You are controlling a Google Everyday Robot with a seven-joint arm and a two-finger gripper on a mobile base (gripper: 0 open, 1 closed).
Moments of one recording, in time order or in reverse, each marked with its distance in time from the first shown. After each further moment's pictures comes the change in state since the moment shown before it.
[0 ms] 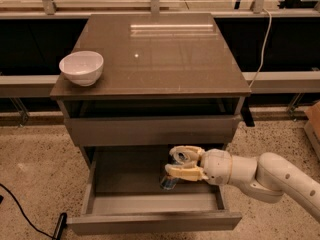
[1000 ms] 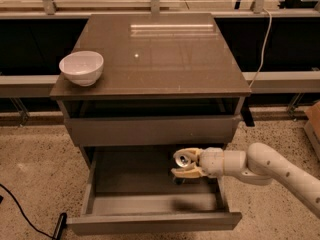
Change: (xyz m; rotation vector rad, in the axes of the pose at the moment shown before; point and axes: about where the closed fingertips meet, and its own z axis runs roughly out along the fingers) arm 0.096 -0.072 -0.002 -0.048 0.206 -0.228
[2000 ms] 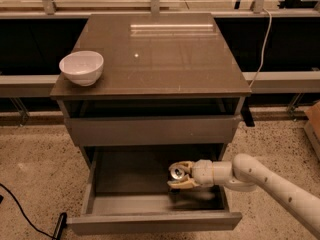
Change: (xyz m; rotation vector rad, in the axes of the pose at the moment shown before) arm 0.101 0.004 0.037 -0.066 0.030 -0.014
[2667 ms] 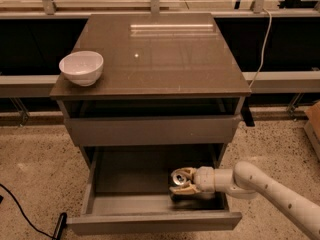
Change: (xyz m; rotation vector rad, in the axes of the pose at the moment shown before) arm 0.034 0.010 -0.002 0.019 0.006 0.040
